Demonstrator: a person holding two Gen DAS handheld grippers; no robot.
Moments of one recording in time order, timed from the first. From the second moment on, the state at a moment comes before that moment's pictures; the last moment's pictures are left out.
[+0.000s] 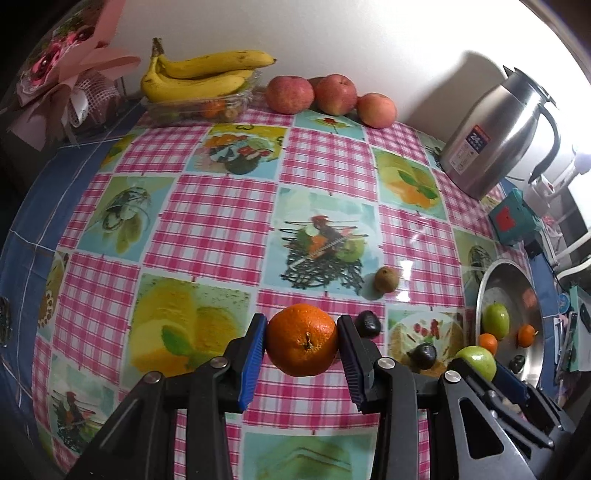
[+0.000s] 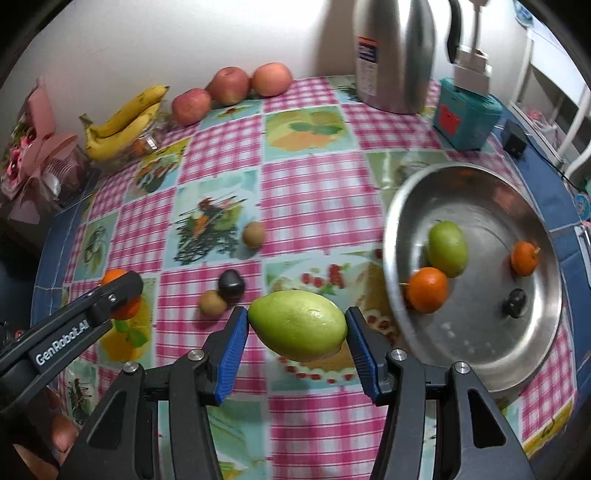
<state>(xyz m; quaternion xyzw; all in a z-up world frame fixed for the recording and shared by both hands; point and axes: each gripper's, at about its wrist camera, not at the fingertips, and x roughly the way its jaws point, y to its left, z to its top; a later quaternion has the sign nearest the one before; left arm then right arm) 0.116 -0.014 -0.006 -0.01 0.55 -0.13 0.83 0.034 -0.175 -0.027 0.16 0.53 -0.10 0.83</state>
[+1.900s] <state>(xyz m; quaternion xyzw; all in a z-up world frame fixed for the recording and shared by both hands) 0.009 -0.245 -0.034 0.16 0.54 -0.29 0.77 -0.055 -0.372 -0.045 0.25 0.52 -0.23 0.78</state>
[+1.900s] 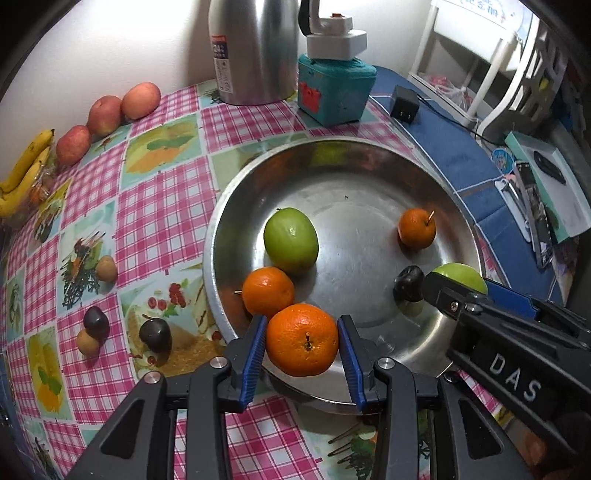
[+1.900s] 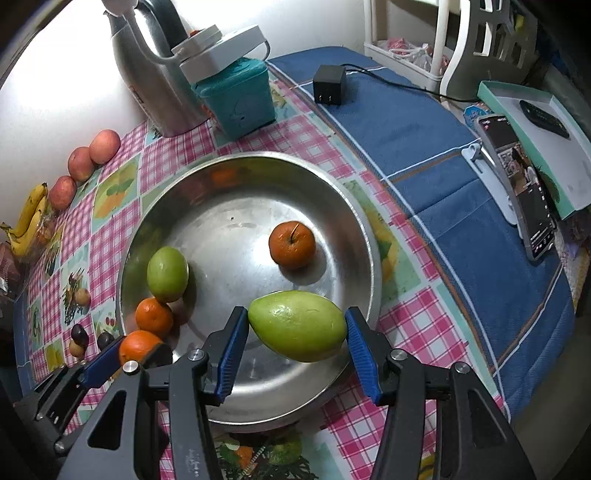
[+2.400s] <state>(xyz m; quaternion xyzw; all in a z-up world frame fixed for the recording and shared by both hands) 0.007 -0.248 -0.046 0.19 0.54 -0.28 0.77 -0.050 -0.355 -0.057 0.27 0.54 -0.19 0.77</state>
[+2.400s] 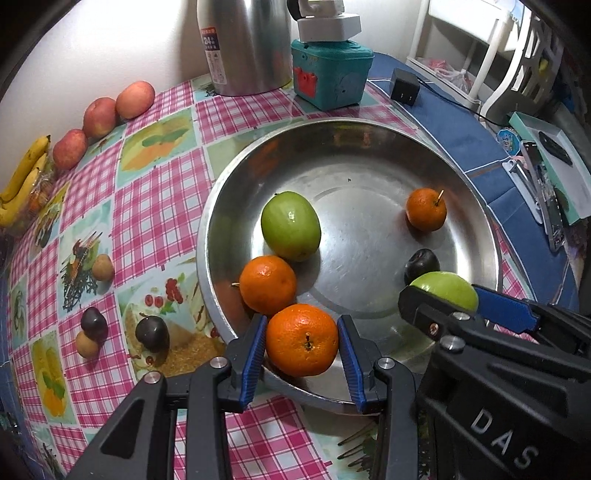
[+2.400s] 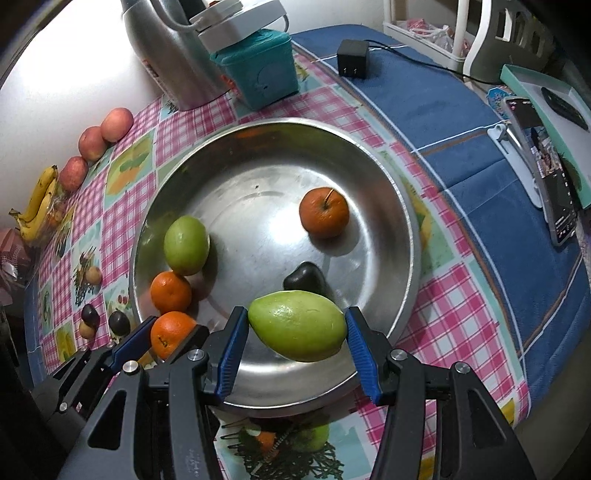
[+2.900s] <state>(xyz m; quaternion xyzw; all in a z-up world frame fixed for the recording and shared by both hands) 0.005 -0.251 -0.049 0.20 0.54 -0.29 0.77 -0.044 -0.352 -0.073 0.30 0.56 -0.18 0.75</state>
